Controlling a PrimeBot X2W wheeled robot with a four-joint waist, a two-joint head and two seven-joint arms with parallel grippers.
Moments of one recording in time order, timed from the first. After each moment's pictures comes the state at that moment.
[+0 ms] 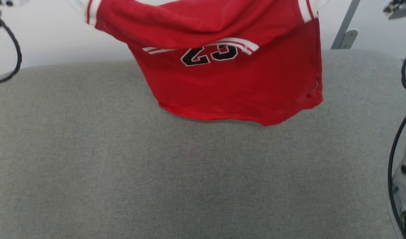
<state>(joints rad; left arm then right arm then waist) -1.24 0.54 -0.31 0.43 -0.63 -0.11 0.85 -1.11 -0.14 -0.06 0.25 0.58 0.13 0.85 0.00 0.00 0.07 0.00</state>
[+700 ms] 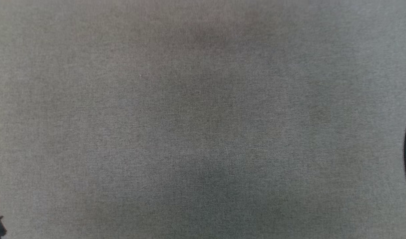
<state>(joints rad) -1.67 0.43 -0.37 0.79 -0.38 -0.12 0.00 -1.50 -0.20 0.16 0.79 0.30 0.13 -0.08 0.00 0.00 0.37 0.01</state>
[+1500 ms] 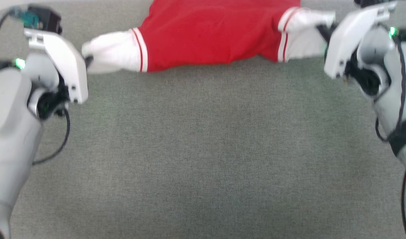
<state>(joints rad) -1.06 0.51 -0.66 0.80 -0.83 -0.13 0.43 -1.11 -0.32 0.53 0.86 0.73 0.13 0.28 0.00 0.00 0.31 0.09</state>
